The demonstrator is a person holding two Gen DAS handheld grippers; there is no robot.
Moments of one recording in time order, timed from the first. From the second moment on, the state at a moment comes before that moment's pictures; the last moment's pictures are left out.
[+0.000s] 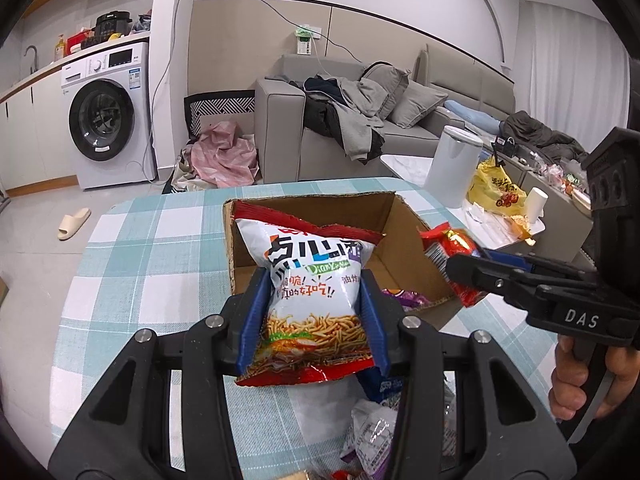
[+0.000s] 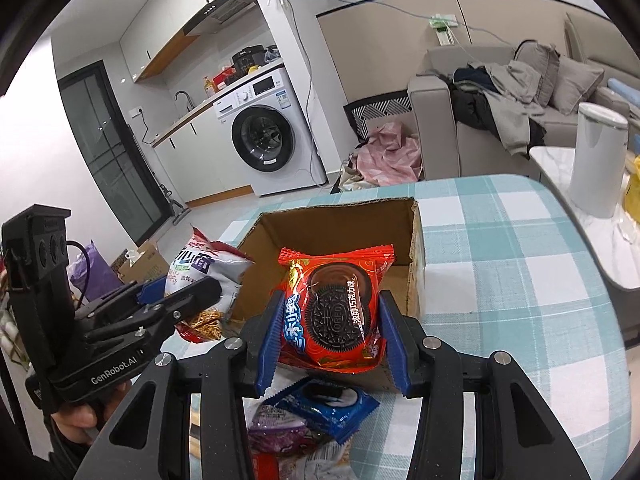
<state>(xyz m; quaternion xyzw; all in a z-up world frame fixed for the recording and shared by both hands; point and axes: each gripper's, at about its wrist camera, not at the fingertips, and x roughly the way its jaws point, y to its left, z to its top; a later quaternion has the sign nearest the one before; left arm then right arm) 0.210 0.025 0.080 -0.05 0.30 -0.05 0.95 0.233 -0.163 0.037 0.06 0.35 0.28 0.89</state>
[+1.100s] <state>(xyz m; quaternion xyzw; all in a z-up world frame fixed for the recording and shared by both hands) 0.273 0.026 0.040 -0.04 0.32 -0.04 0.94 0.272 -0.140 0.018 0.06 0.37 0.27 0.89</state>
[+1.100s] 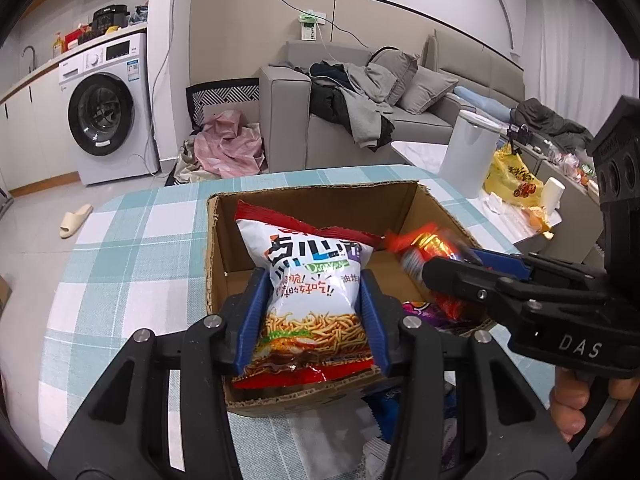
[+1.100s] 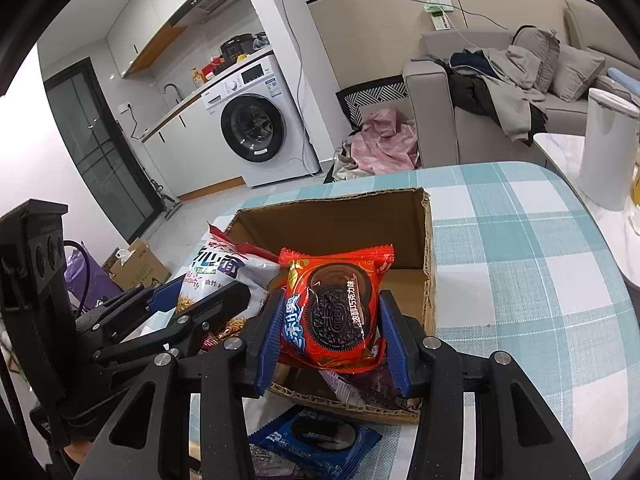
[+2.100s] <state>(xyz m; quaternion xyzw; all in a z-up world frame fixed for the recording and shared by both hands) 0.148 0.045 0.068 -0.05 0.29 -0.03 0.95 0.198 -0.172 0.038 0.01 0.34 0.25 0.91</state>
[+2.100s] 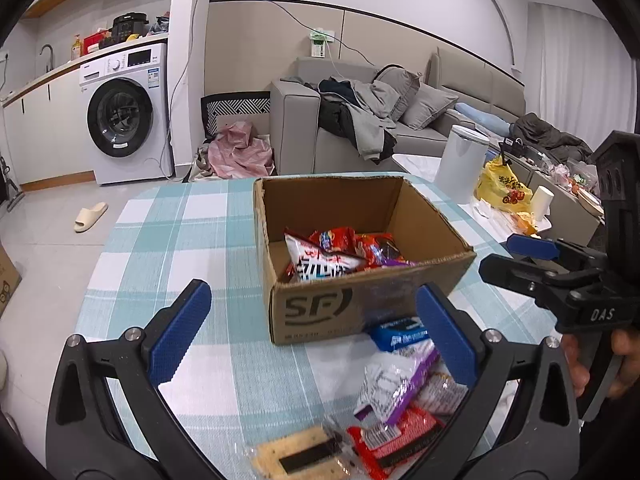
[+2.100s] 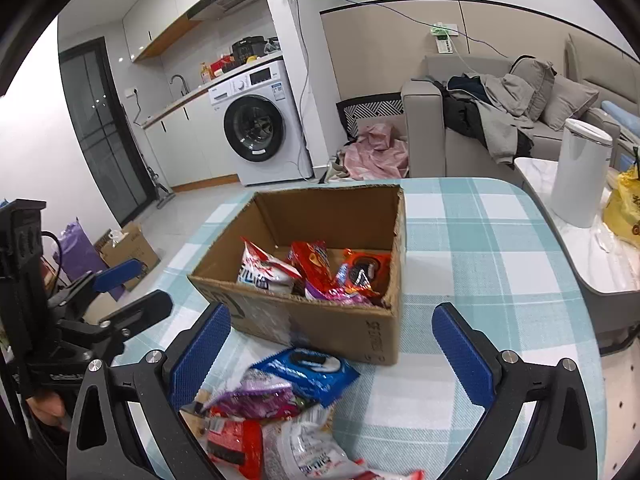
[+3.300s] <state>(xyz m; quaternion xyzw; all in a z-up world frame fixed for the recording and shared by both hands) 0.102 0.047 0.019 -0.04 0.36 0.00 0.93 0.151 -0.178 -0.005 -0.05 0.41 0.26 0.87</state>
